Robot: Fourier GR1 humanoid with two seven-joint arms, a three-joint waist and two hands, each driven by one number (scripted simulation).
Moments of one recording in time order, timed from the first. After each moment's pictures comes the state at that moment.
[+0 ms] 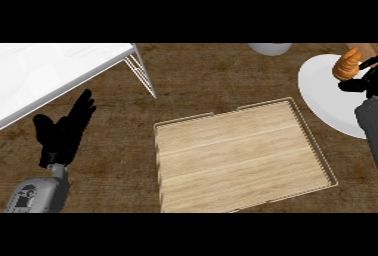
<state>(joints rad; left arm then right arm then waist) -0.17 0.25 0.02 -1.39 0.07 0.04 0.15 -0.81 -0.49 -0.33 -0.49 0.95 -0.58 0.33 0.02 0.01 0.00</state>
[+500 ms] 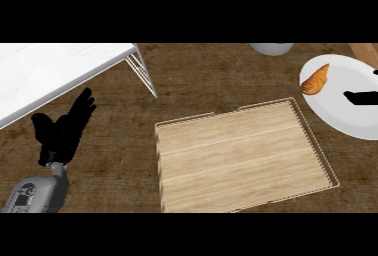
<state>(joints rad) -0.18 0.25 0.03 -1.39 0.08 0.02 0.15 -0.79 -0.57 -0.47 -0.36 0.75 -0.46 0.01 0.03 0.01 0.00</state>
